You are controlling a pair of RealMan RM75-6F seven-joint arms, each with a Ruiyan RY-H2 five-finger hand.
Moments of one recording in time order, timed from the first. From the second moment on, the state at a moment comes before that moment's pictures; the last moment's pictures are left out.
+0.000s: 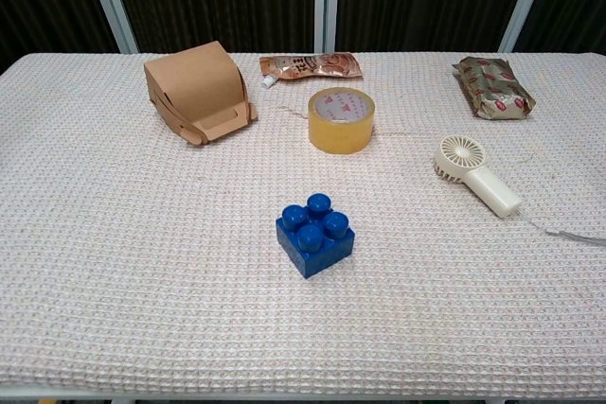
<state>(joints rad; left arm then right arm) -0.11 -1.11 -0.07 -1.58 1.50 1.51 0.00 0.28 -1.32 0.06 -1.52 -1.45 1.51 -0.28</state>
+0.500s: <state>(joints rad) -0.10 -1.11 -0.06 -1.58 1.50 1.51 -0.01 0.14 -1.22 0.07 -1.44 -1.40 1.56 -0.05</state>
